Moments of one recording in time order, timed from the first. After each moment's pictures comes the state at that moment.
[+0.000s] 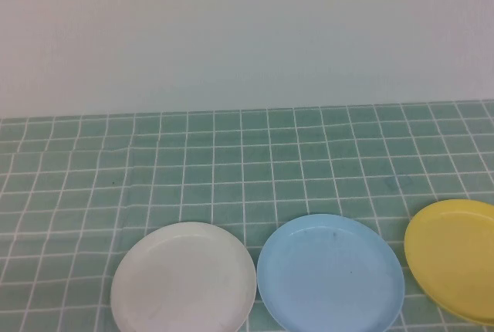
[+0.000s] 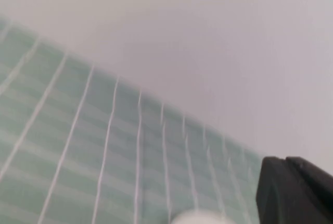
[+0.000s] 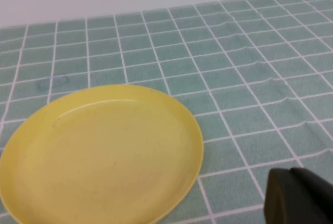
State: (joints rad) right arm -0.13 -0.01 0.03 -0.06 0.42 0.10; left arm -0.11 0.00 0.00 -0.30 0.09 -0.15
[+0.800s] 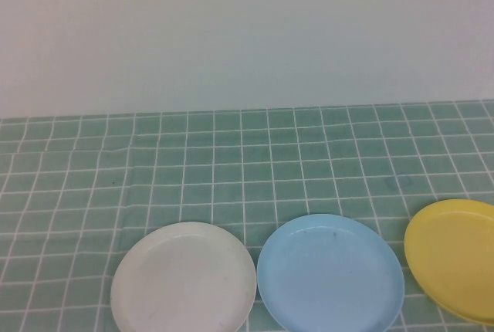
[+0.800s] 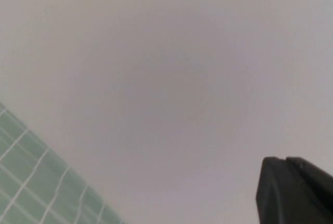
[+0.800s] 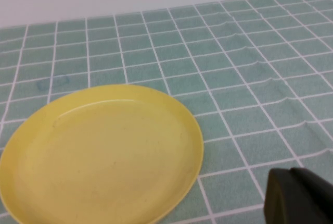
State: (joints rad) right arm -0.13 -0.01 0.03 -0.06 0.42 0.10; left arm -0.11 0.00 0.00 -0.51 -0.15 -0.19
